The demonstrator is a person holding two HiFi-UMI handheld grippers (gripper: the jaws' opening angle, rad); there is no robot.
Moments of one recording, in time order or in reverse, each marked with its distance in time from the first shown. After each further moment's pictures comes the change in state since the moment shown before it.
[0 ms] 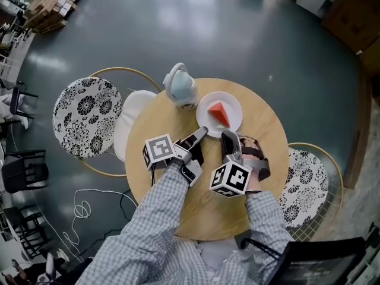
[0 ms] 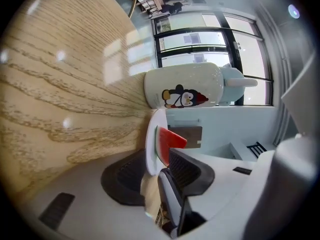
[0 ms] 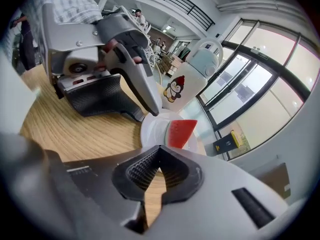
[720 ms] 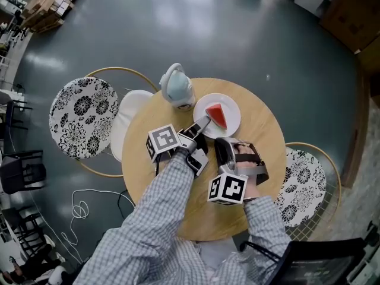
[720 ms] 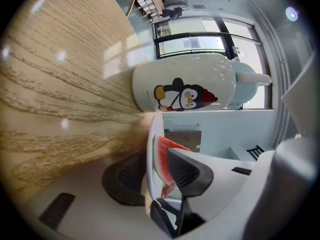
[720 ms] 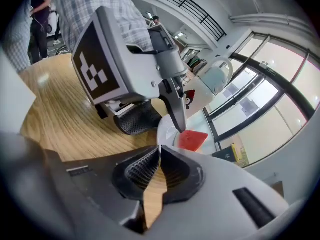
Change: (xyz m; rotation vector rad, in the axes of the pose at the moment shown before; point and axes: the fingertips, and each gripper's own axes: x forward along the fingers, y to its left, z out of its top) left arm 0.032 -0.012 0.016 -0.004 -0.052 -0.016; right arm -0.017 0.015 0.012 -0.132 -0.058 0.008
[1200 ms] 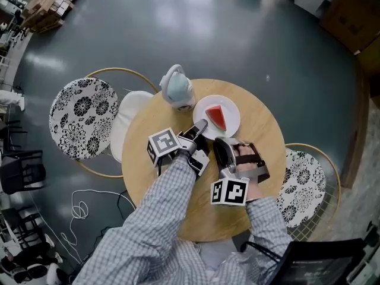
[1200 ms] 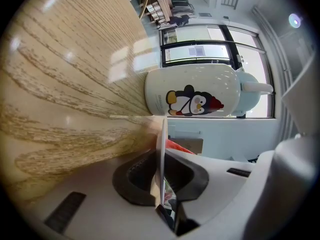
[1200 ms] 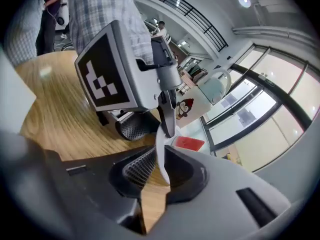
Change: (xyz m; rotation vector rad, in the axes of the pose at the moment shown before) left arm -0.004 0.011 0.001 -0.075 -0.067 0.017; right arm -0.007 -0.002 0.006 -0.069 -0.074 -0.040
